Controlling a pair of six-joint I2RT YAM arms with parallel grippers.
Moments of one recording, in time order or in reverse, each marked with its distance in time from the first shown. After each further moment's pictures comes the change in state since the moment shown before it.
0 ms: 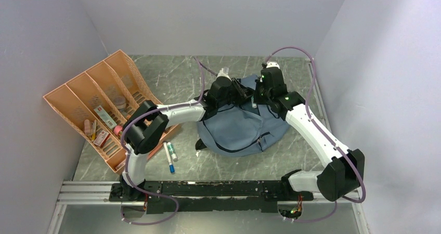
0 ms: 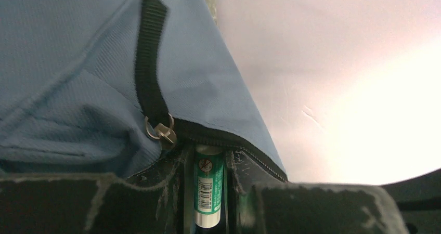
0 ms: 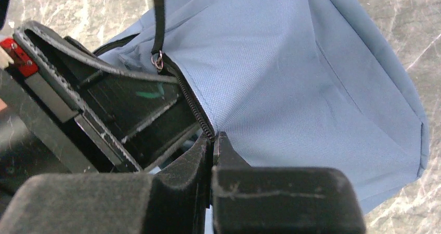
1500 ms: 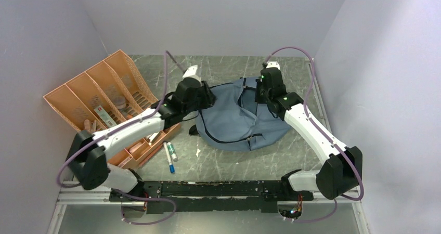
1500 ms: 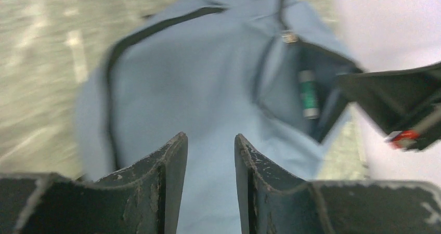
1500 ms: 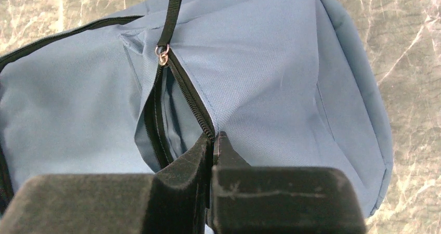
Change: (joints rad) left arm 0.069 -0.534 -0.243 -0.460 -0.187 0.498; right arm -0.008 0.011 -0.040 0.071 0.071 -0.039
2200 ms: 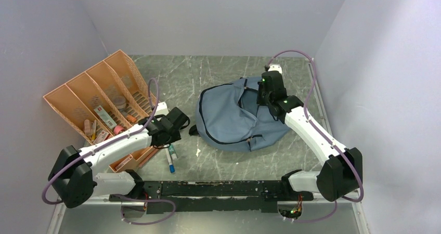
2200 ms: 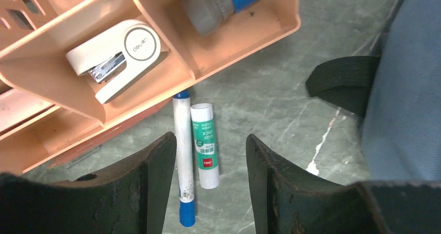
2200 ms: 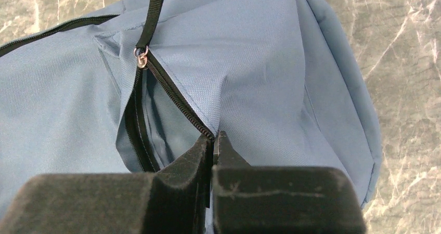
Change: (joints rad) left arm 0.025 -0.243 -0.303 -0.728 -0.330 -0.306; right arm -0.019 -0.019 -0.066 0.050 0.033 -0.004
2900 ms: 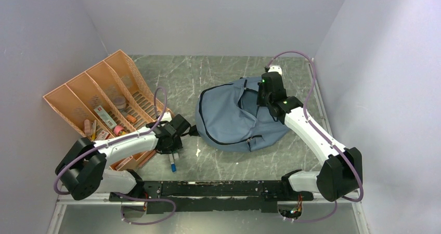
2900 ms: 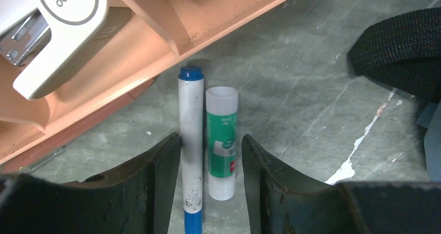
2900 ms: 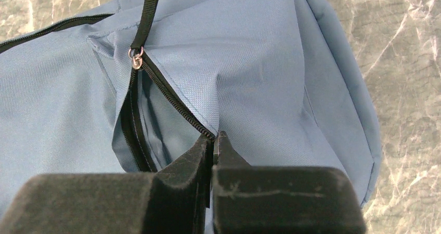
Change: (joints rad) left arm 0.000 0.087 -0.140 0.137 0.124 -0.003; right arm -0.001 -0.001 -0.019 0.014 0.006 0.001
